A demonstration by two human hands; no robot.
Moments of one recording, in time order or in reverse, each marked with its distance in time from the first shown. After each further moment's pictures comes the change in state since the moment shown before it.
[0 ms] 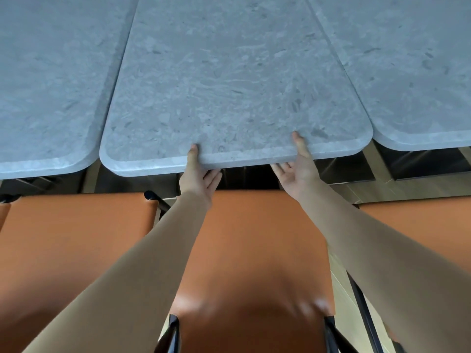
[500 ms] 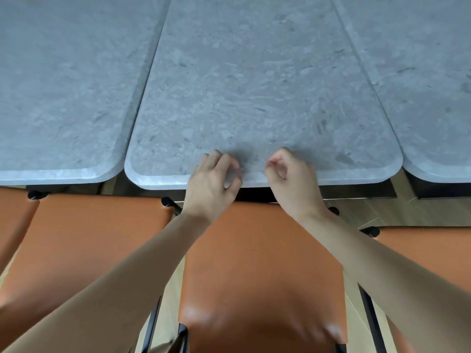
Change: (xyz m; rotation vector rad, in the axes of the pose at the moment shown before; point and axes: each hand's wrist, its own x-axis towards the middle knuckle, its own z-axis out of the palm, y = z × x) left_hand 0.006 0.029 -0.013 1.465 -0.149 1.211; right_hand -0.029 0.011 0.043 -1.309 -0.272 -0.817
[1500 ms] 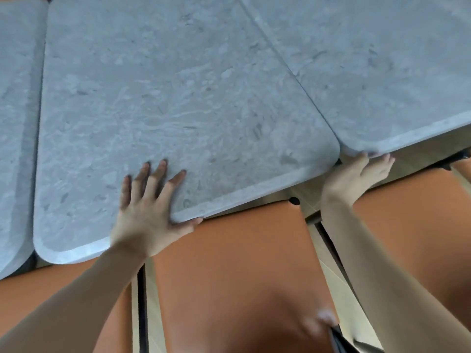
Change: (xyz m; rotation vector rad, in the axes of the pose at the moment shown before) left_hand 0.047 -0.035 0.004 0.496 -0.356 0.223; right_hand 0.019 0.093 -0.087 0.476 1.214 0.588
